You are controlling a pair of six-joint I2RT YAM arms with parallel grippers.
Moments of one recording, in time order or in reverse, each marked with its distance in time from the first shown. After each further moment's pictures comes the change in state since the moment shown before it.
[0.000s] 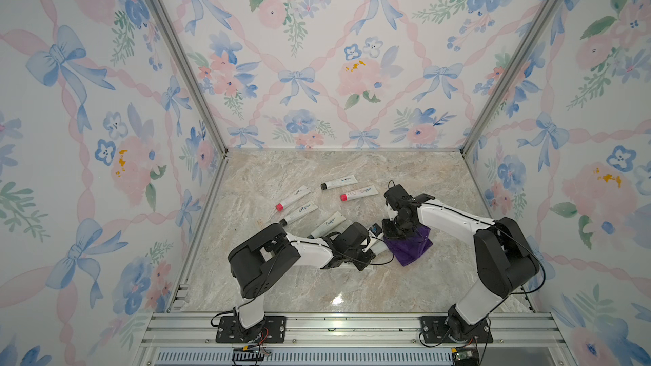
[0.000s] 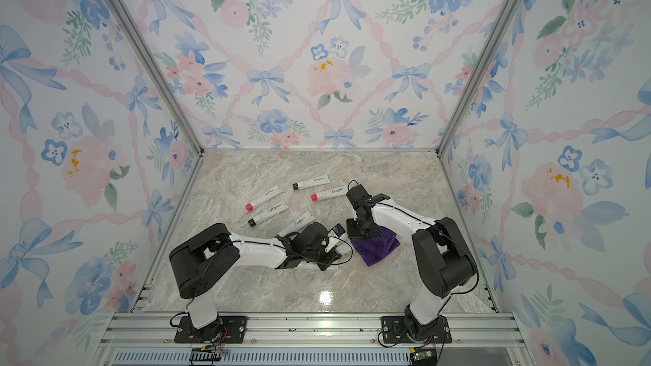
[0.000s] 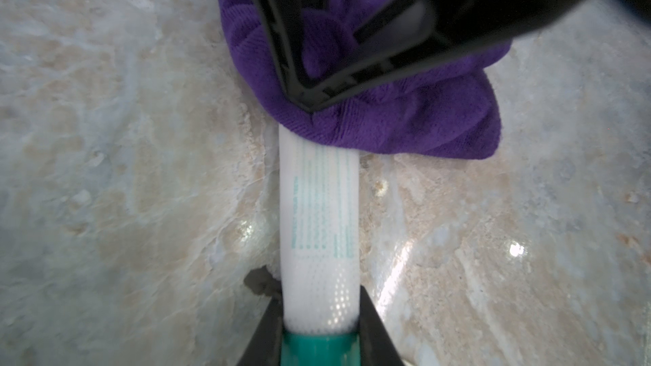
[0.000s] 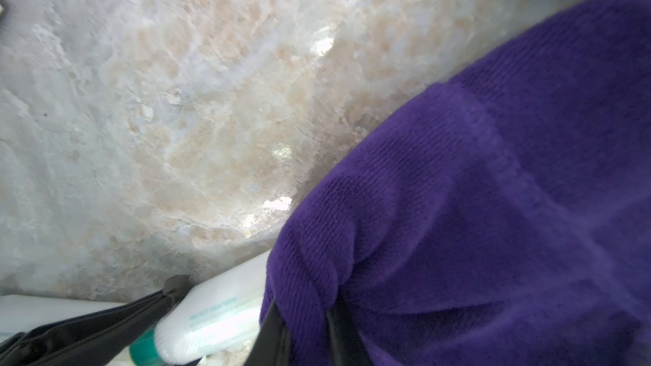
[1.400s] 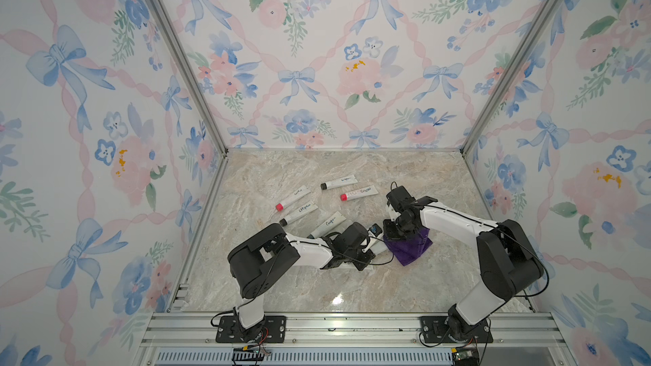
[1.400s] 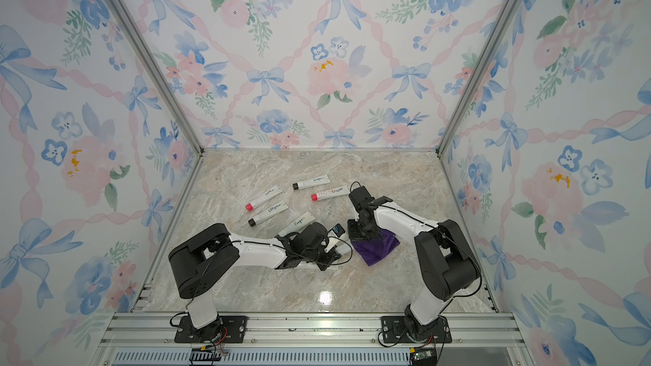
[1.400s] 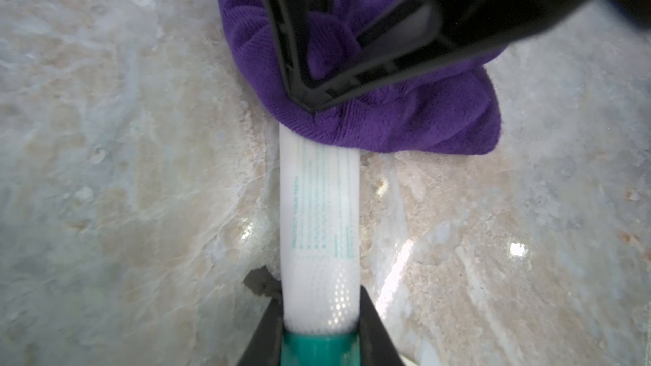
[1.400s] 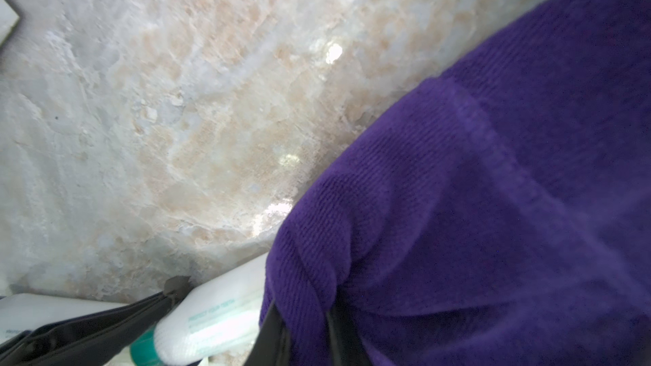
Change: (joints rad) left arm 0.000 -0.004 -0.004 -0.002 -0.003 0.000; right arm -0.025 -0.021 -0.042 0.044 -0.015 0.006
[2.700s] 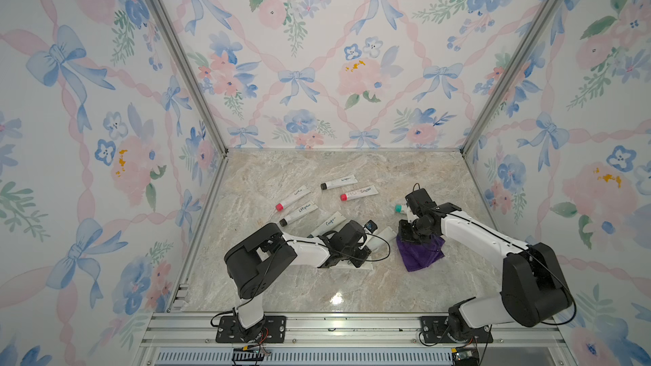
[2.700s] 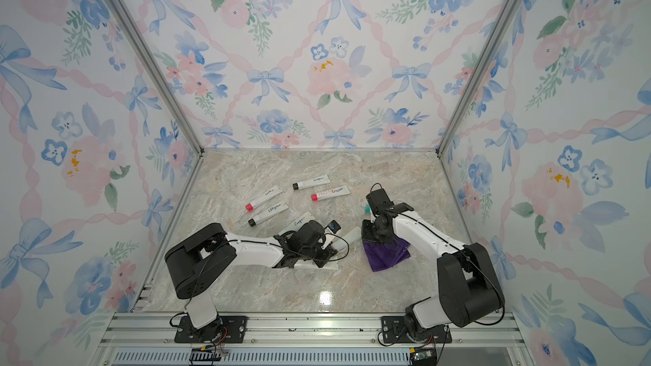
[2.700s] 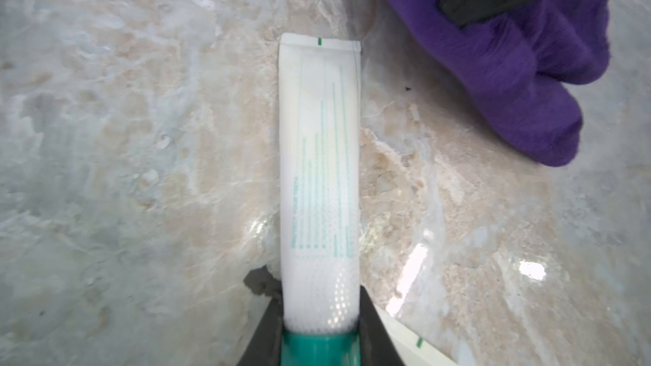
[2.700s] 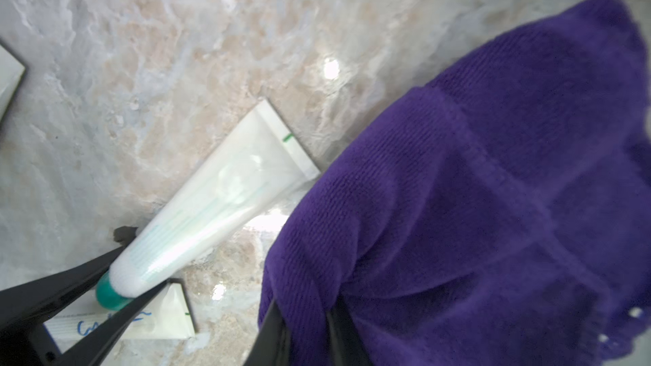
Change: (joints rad) left arm 0.040 -0.025 -0.021 0.000 -0.048 -0.020; right arm -0.111 -0.233 -0.133 -0.013 0.034 0.080
